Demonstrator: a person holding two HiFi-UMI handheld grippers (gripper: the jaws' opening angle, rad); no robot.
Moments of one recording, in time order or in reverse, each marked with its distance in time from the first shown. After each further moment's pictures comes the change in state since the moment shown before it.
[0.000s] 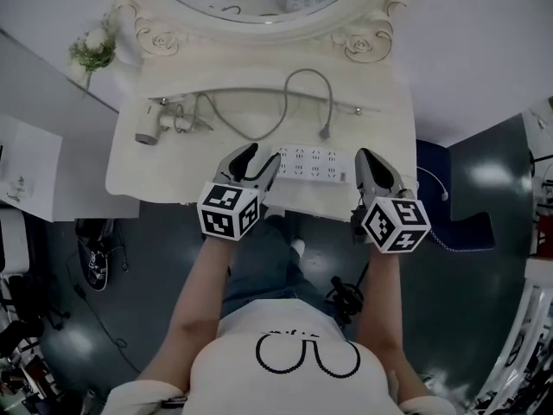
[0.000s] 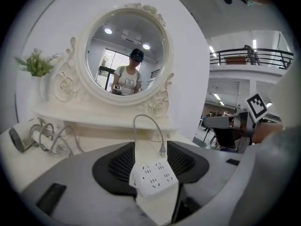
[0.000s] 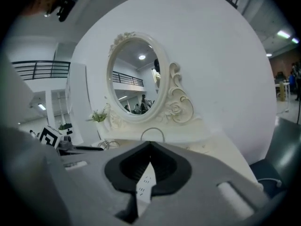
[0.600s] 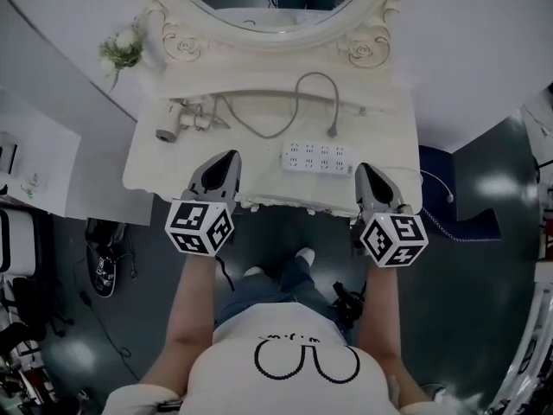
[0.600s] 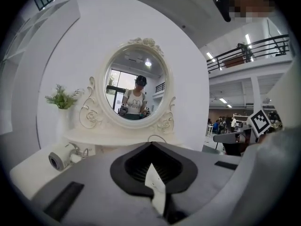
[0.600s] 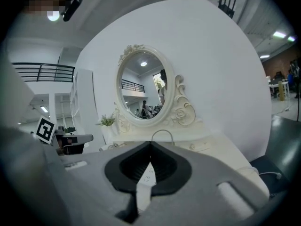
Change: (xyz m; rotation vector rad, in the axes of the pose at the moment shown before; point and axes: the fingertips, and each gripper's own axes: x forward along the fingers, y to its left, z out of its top) left arm -0.125 0.018 0.046 0.073 -0.204 0.128; right arm -0.063 0.050 -0.011 -0.002 -0.086 0.015
